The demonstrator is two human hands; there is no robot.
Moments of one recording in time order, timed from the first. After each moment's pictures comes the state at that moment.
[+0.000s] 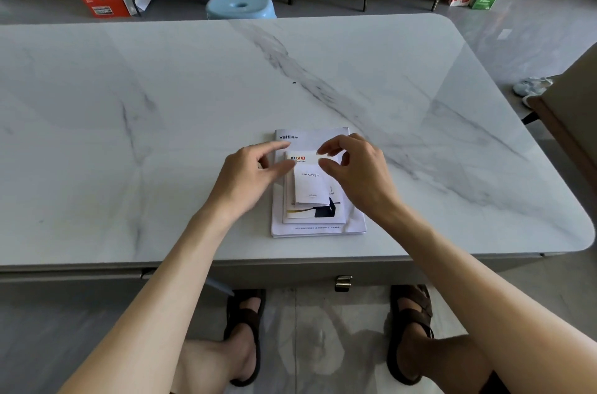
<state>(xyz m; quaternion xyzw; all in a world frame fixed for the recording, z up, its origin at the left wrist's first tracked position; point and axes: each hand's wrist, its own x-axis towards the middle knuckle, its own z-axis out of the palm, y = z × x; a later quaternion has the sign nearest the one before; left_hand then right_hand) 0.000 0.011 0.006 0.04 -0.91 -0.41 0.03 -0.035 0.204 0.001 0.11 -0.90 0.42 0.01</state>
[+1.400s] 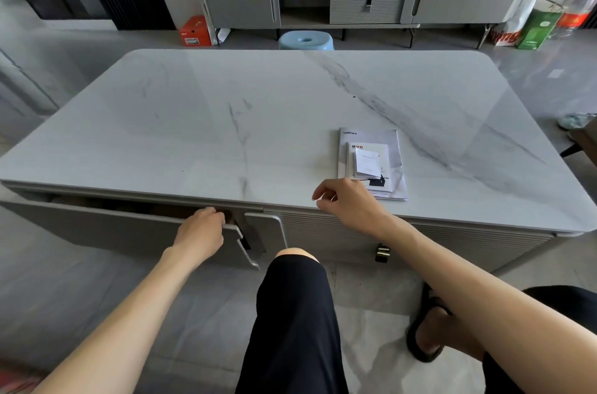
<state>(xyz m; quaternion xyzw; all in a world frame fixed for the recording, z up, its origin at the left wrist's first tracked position) 0.212 -0.142 -0.023 0.18 -0.97 -0.02 -0.13 0.109 0.135 0.035 0.26 -0.89 0.34 -0.14</state>
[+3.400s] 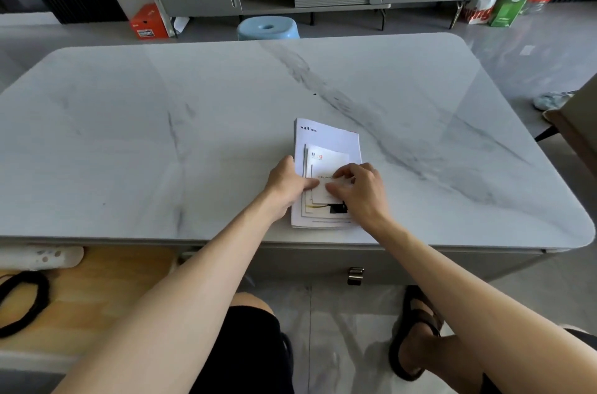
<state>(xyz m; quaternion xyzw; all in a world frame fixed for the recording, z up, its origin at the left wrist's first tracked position) 0.000 0.033 -0.022 0.20 -0.80 -0.57 -0.07 -0.009 0.195 -0.040 0.03 -0.90 0.44 -0.02</state>
